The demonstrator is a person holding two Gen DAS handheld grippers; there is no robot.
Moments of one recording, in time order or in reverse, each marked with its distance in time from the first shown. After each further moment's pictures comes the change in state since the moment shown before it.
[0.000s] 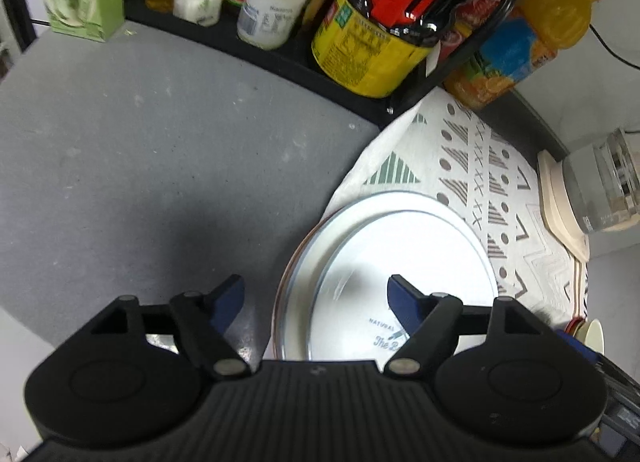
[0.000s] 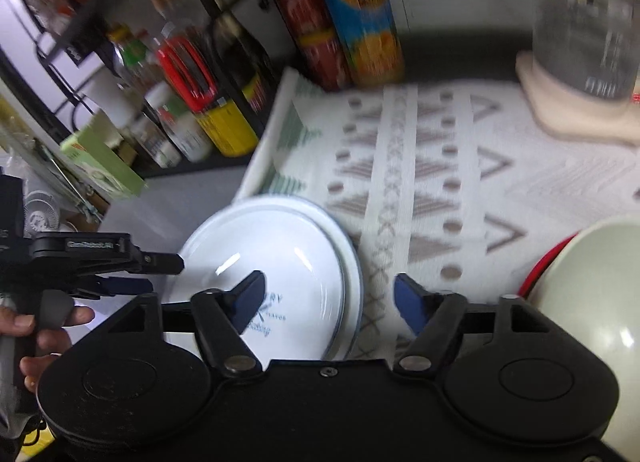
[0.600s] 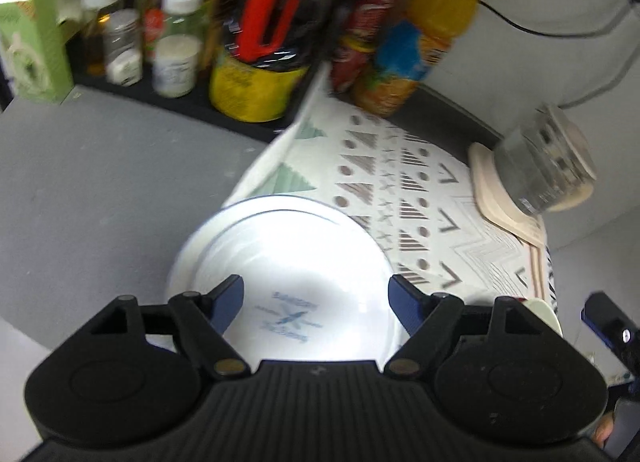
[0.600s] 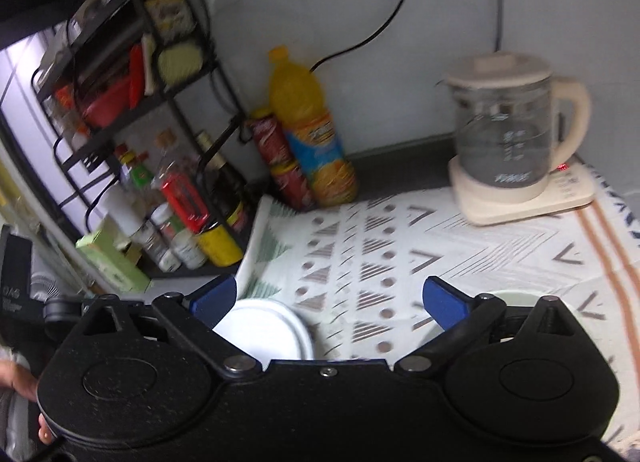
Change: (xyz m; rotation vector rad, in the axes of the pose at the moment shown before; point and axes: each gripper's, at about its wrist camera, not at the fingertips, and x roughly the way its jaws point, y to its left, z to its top) left arm -0.039 -0.093 -0.034 0.145 -0.099 -0.061; right arm -0.091 -0.044 -0.001 0.074 -0.310 -0.037
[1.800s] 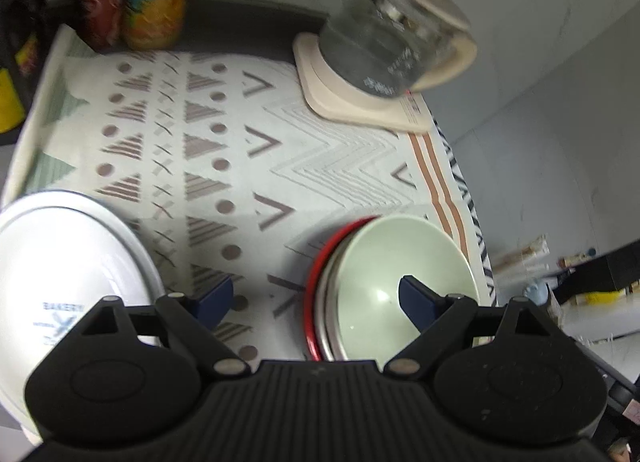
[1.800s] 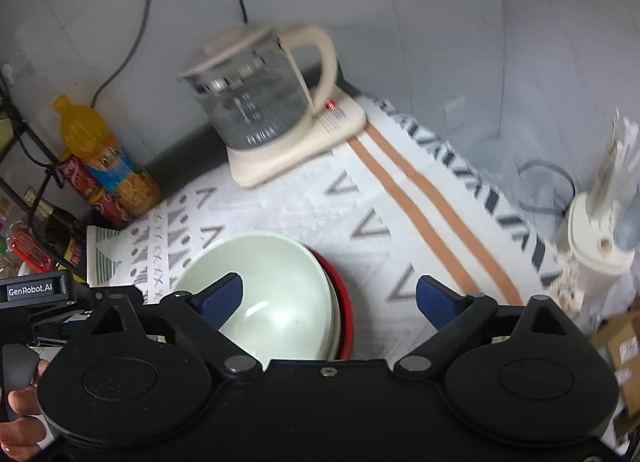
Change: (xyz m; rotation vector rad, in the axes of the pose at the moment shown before) left arm 0.078 -0.159 -0.028 0.312 0.230 -0.210; right arm -0.061 -0.130 -0.050 0.355 0.068 -0.388
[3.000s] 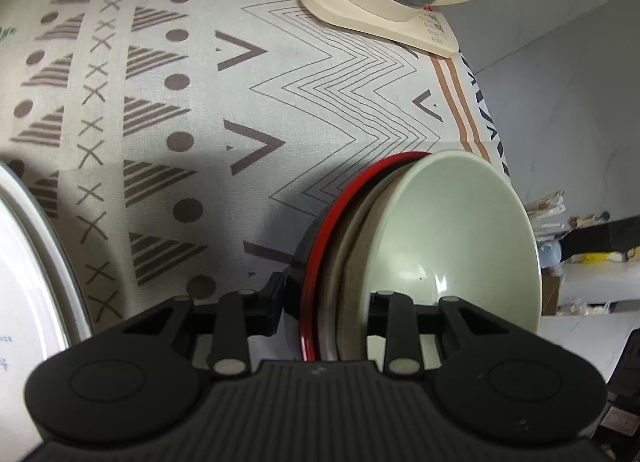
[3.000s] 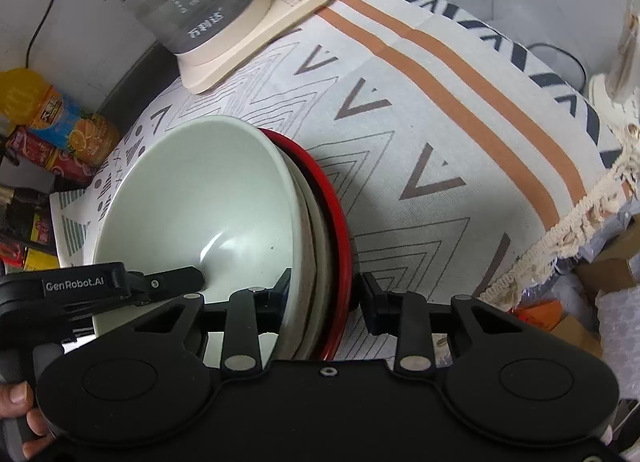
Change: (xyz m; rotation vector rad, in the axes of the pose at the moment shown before) left arm 0.093 -0.001 -0.007 0.009 0.188 -0.011; right arm 0.085 -0.008 -0.031 0.134 0.269 0.003
